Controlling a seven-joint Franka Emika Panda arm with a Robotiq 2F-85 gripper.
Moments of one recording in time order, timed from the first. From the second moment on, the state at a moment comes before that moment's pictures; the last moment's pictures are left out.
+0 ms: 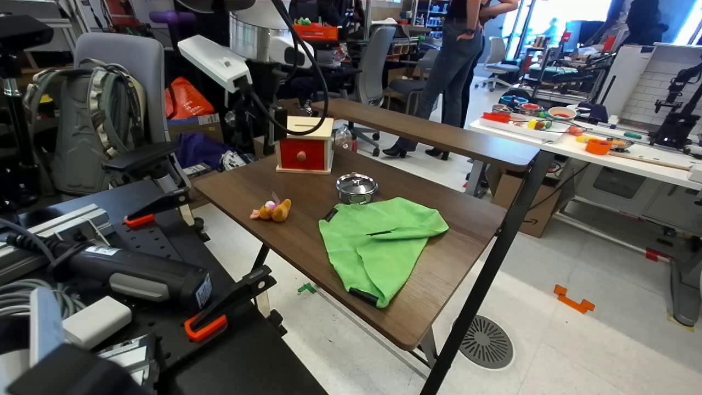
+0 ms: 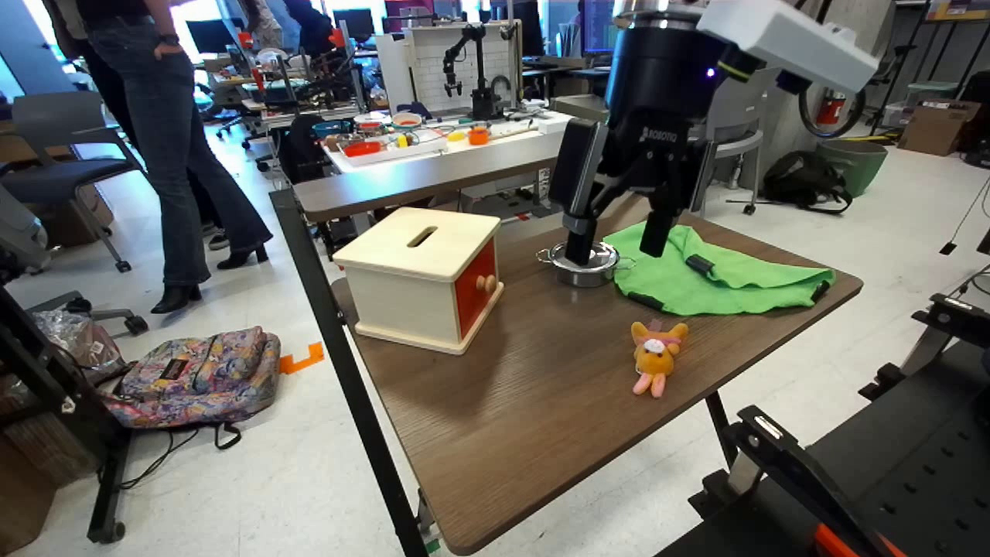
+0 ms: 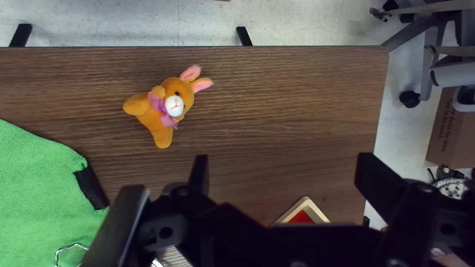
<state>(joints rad) 0.07 0.32 0.16 -2.31 0.35 2.59 -0.22</state>
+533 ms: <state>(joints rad) 0.07 0.36 0.12 -2.31 0.13 2.64 -0.21</state>
